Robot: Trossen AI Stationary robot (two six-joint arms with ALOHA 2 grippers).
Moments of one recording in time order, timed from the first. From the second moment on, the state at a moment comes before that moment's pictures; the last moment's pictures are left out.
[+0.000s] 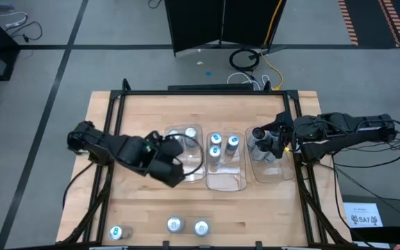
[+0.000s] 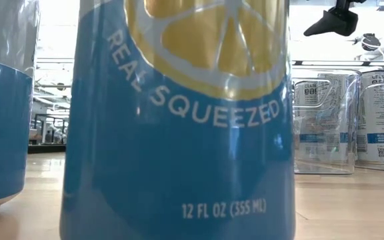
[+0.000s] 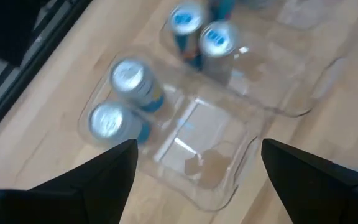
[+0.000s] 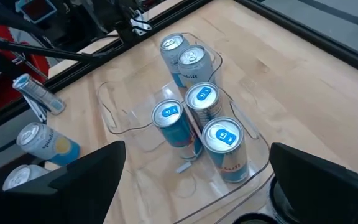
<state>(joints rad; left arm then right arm) -0.41 1.79 2.07 -1.57 -0.49 -0.88 0.15 0.75 0.95 -0.76 0.28 0.61</state>
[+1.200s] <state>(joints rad) -0.75 1.72 1.65 -1.23 -0.46 -1.73 0.15 0.86 0.95 -0.76 0.28 0.76</state>
